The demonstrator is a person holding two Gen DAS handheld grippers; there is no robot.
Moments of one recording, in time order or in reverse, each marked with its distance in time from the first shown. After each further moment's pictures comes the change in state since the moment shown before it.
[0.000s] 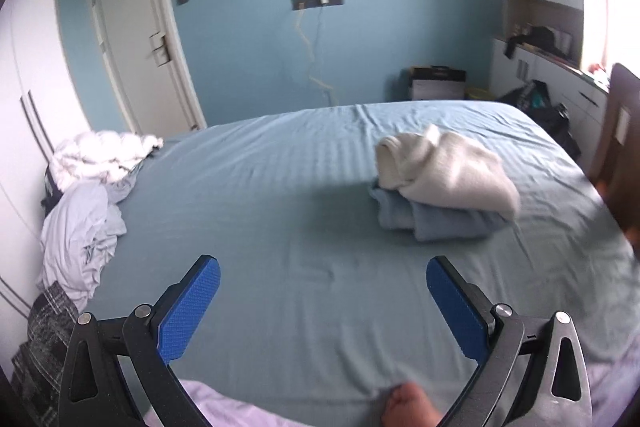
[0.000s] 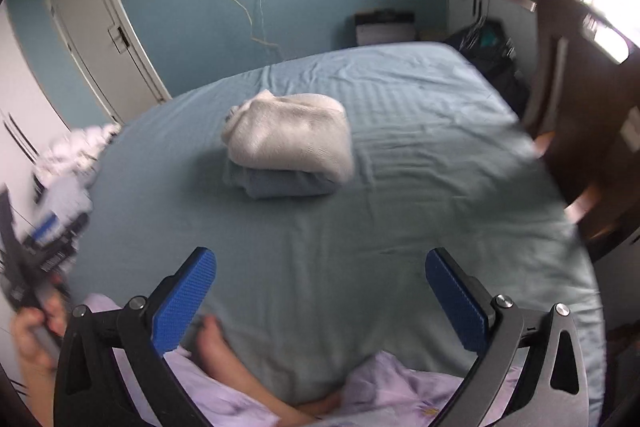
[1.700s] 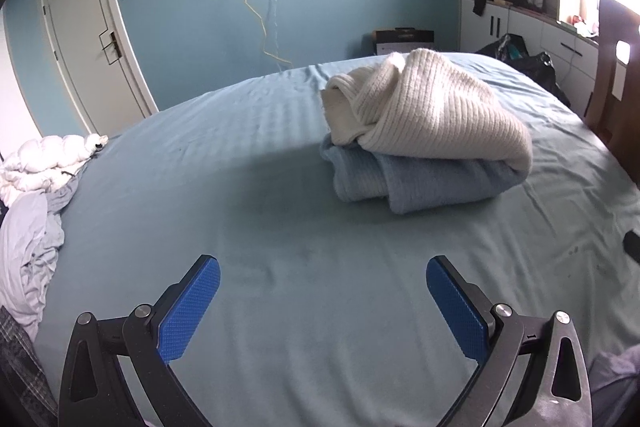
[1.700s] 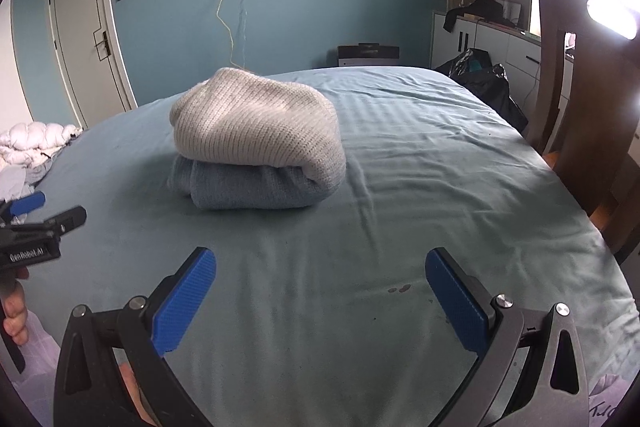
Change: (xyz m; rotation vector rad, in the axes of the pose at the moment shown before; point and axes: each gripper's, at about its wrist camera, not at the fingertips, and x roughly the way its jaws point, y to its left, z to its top) left arm 0.137 -0.039 -0.036 0.092 0.061 -0.087; right arm 0.121 0.018 -0.037 -0.018 -0.164 -0.060
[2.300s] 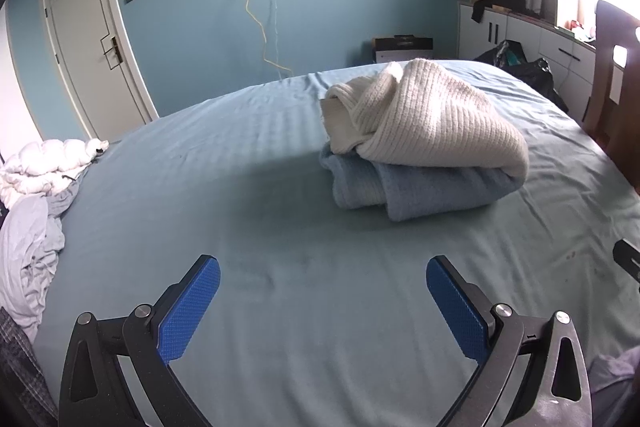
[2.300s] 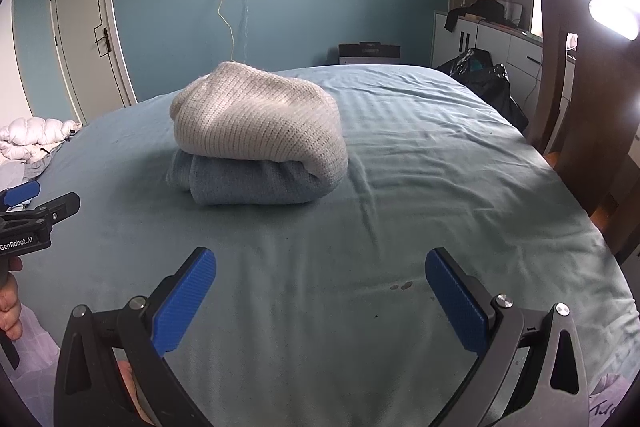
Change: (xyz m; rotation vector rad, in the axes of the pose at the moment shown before) left arm -0.005 -0.001 0.000 0.000 -0.026 0.003; right arm 0.001 0.000 -0.003 0.010 0.002 -0.003
